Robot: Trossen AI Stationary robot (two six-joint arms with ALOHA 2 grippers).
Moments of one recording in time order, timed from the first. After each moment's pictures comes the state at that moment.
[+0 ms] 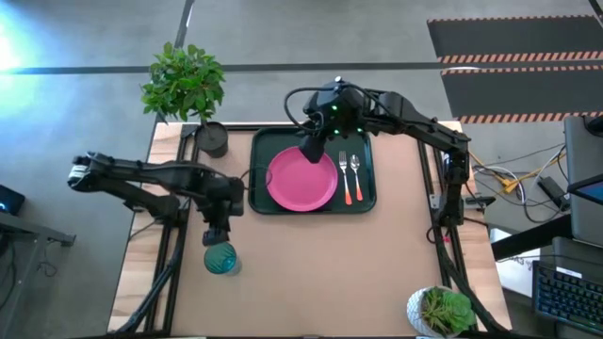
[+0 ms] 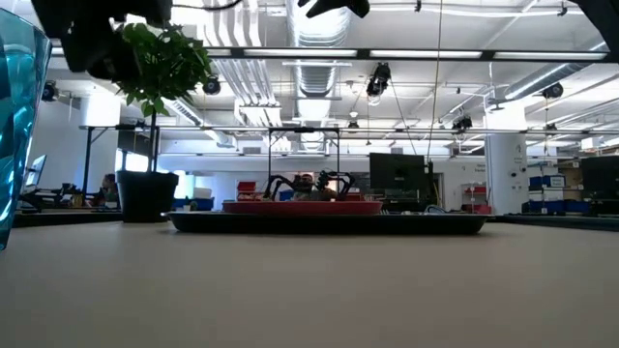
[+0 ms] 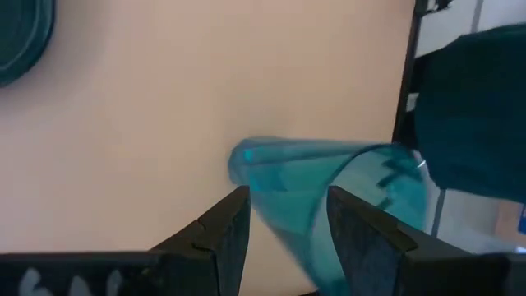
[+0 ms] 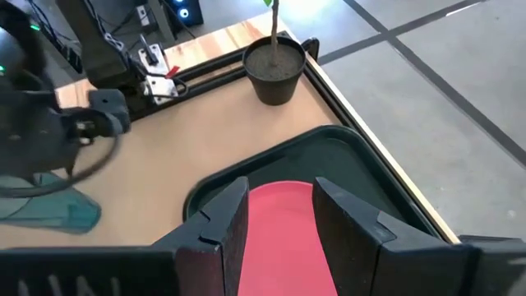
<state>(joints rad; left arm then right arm) -0.09 1.15 1.05 -1.13 0.40 -0.33 -0.22 1.91 2.35 -1.10 0.07 0.18</state>
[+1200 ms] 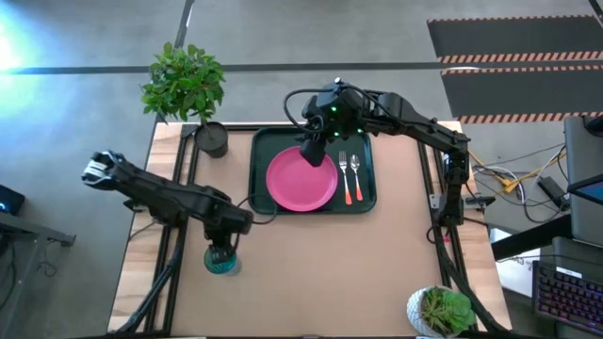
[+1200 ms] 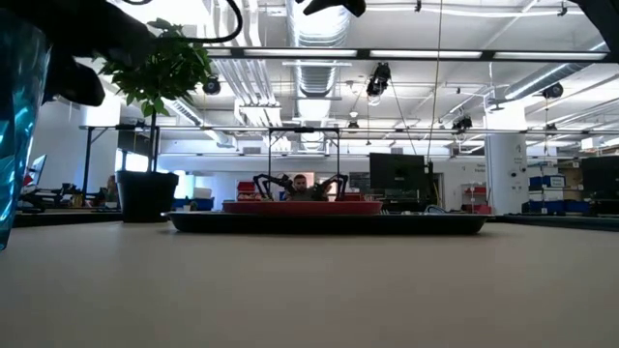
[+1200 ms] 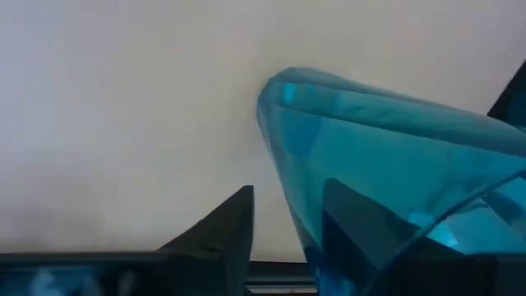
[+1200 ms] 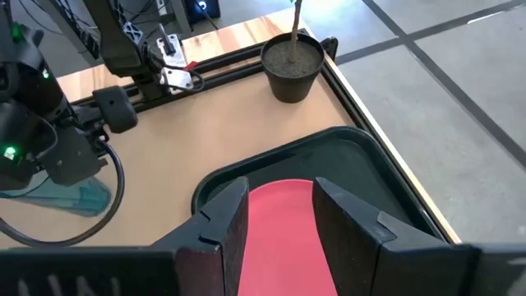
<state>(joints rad) -0.27 1.33 1.01 -1.17 0.31 -0.62 -0.21 1.91 2.35 -1.10 0.02 0.13</state>
